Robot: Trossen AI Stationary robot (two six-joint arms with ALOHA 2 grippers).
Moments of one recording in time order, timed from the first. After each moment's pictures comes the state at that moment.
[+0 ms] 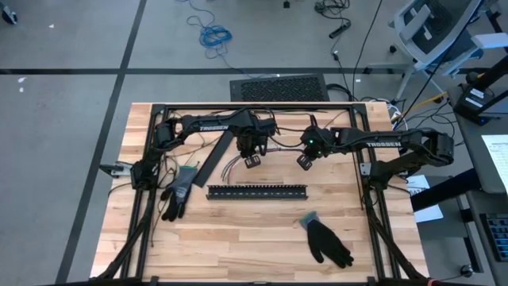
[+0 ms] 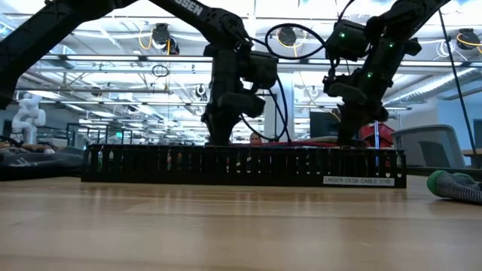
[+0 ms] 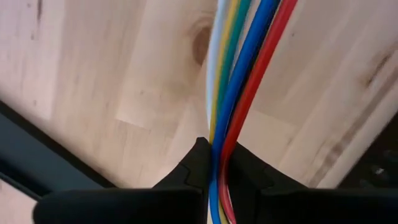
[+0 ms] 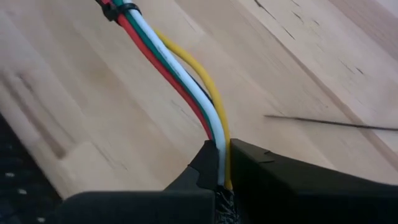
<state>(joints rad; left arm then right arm) 0.31 2.16 1.81 -1.21 0.07 -0.06 -0.33 1.30 0.72 -0.52 0.12 0.40</state>
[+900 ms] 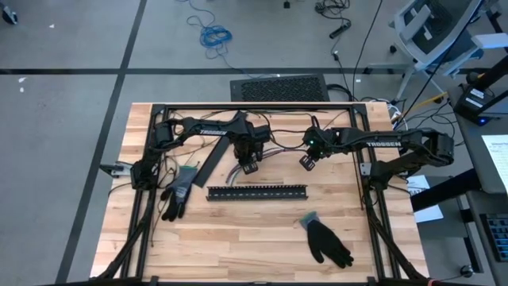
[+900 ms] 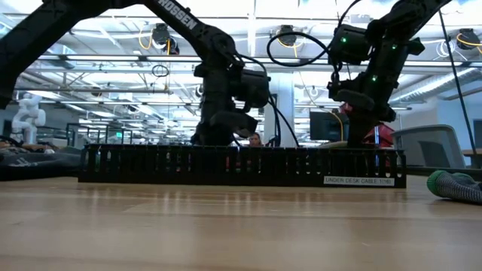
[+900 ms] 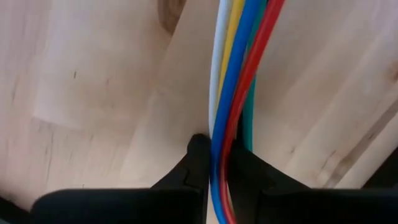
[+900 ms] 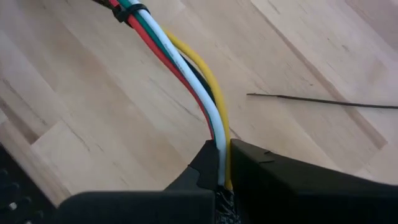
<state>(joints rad) 0.29 2.16 1.60 -1.01 0.19 -0.12 -0.34 1.30 0.71 -0.57 0.14 0.40</state>
